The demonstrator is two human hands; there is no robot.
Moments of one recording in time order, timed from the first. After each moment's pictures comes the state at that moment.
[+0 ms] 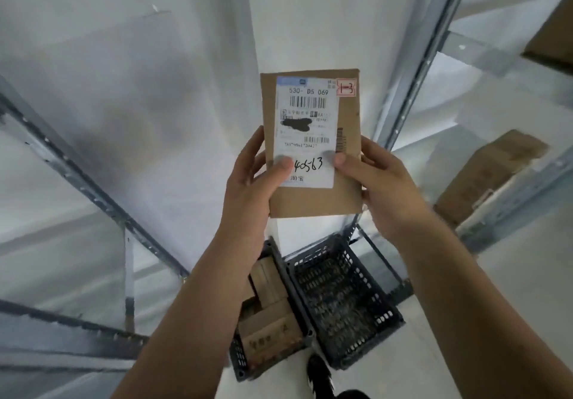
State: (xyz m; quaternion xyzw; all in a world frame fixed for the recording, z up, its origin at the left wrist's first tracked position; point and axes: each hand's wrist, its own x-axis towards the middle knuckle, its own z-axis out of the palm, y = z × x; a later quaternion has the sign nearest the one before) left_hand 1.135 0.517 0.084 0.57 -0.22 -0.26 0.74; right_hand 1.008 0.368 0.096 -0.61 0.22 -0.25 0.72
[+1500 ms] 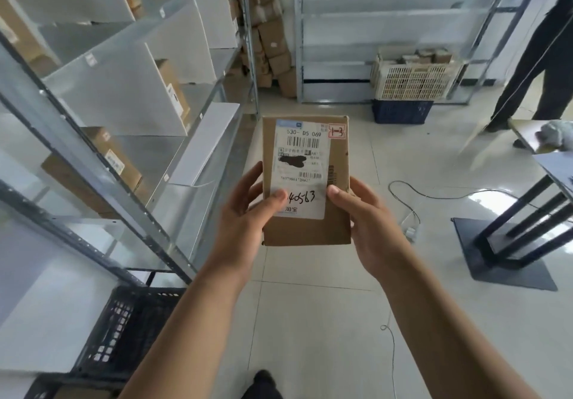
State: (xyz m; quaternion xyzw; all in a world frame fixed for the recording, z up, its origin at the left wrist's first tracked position) left_hand 0.551 0.407 0.062 0.42 -0.50 -0.59 0.48; right_hand 0.352 0.432 0.034 -0.37 0.49 -0.57 0.55
